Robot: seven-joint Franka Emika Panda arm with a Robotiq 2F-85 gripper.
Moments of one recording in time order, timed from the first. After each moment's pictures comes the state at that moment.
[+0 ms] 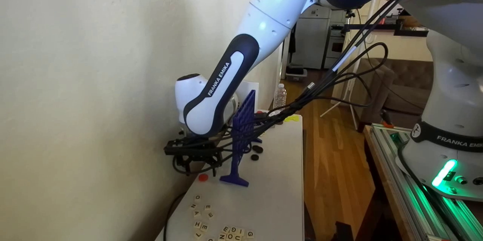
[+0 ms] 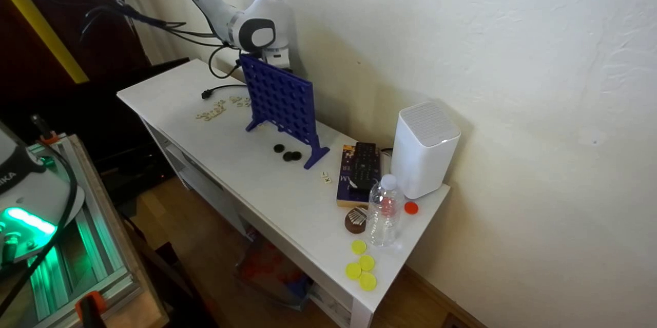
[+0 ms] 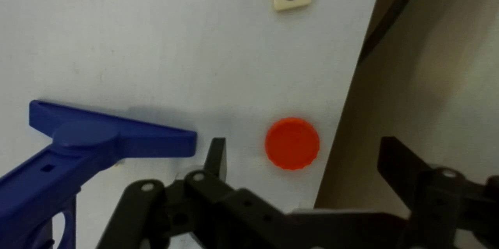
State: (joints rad) arm 0.27 0.98 -0.10 -1.64 0.17 2.57 1.36
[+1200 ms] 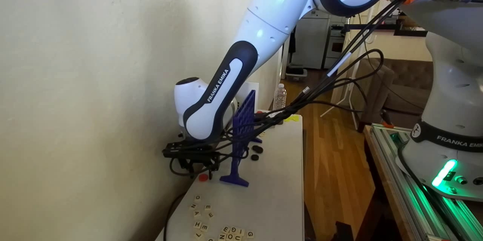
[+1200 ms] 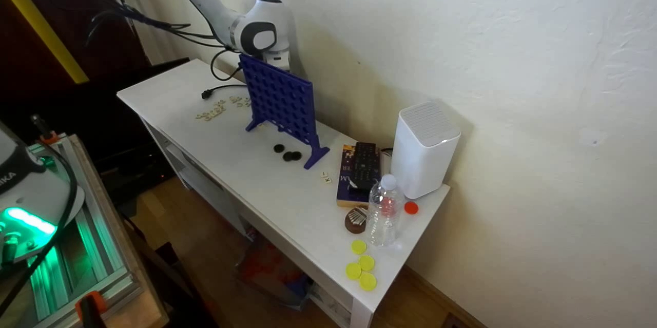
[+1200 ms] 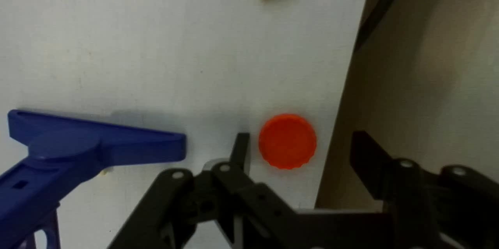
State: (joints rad) arm 0.29 1.01 -0.12 -1.61 0.17 2.58 1.42
